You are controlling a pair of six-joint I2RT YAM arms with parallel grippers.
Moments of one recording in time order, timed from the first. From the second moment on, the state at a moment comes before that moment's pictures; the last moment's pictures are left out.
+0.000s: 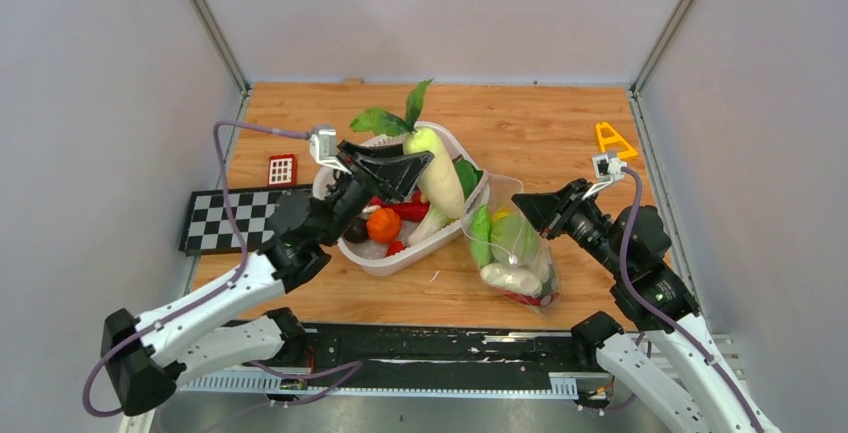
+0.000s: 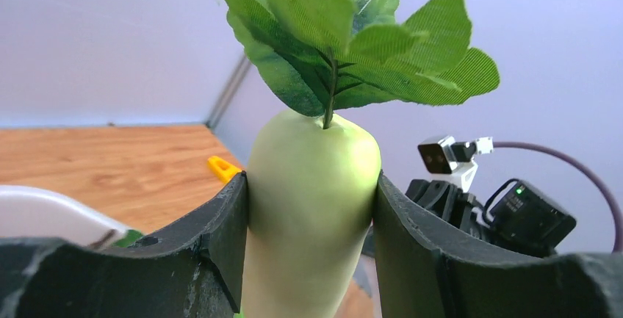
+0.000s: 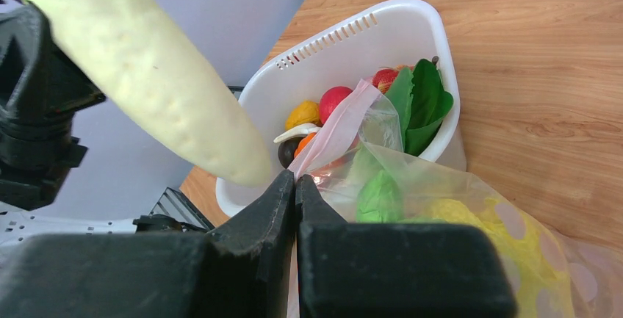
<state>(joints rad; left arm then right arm) -0.86 0.87 0.76 0.52 -0.09 -0.55 0.50 0.52 0.73 -0.25 -0.19 0.61</state>
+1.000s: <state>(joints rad) -1.05 1.25 0.78 0.52 -0.10 -1.00 0.50 0.50 0.72 -0.18 -0.23 0.59</state>
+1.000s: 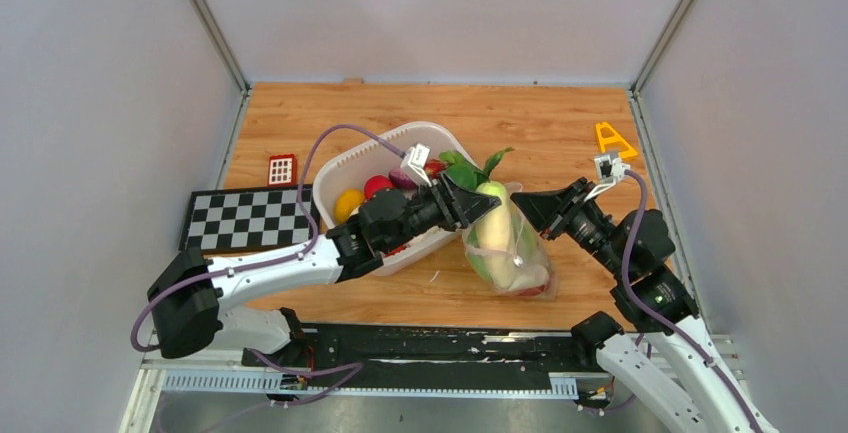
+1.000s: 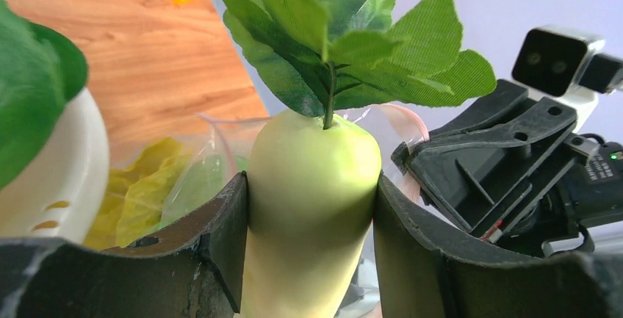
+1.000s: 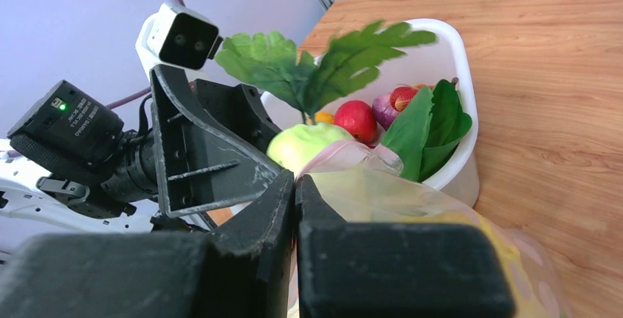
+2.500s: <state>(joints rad) -1.12 1.05 1.05 -0.28 -0.25 -0.36 0.50 0.44 0.65 -0.14 -0.14 0.63</state>
